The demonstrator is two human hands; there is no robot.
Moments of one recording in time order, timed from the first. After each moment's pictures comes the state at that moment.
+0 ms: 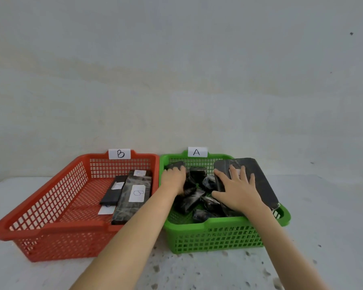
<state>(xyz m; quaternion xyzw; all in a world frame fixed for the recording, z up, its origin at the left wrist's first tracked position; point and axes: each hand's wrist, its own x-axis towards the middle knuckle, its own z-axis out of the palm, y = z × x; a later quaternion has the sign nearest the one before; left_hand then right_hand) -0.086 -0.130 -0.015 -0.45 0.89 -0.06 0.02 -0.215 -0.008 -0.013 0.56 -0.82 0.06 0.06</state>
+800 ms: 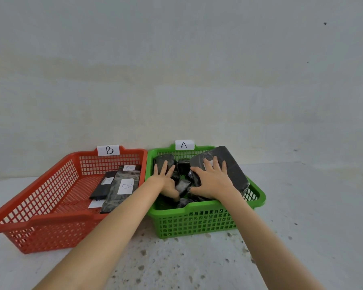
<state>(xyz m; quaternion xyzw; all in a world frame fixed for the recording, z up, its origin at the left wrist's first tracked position) -0.087 -0.115 -0.021 -0.41 0.89 -0.04 0.19 -0.205 -0.011 -0.018 0.62 -0.78 0.05 0.07</state>
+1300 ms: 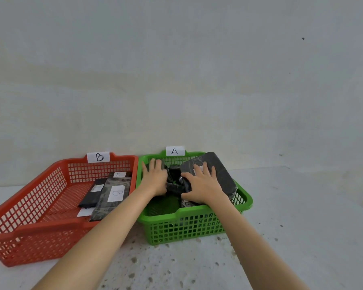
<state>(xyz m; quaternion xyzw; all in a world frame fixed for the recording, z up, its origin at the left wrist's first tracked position) -0.090 -0.110 -0.013 -0.44 0.89 -0.09 -0.03 -0.206 -0.009 -0.016 0.62 -0.78 0.05 0.06</state>
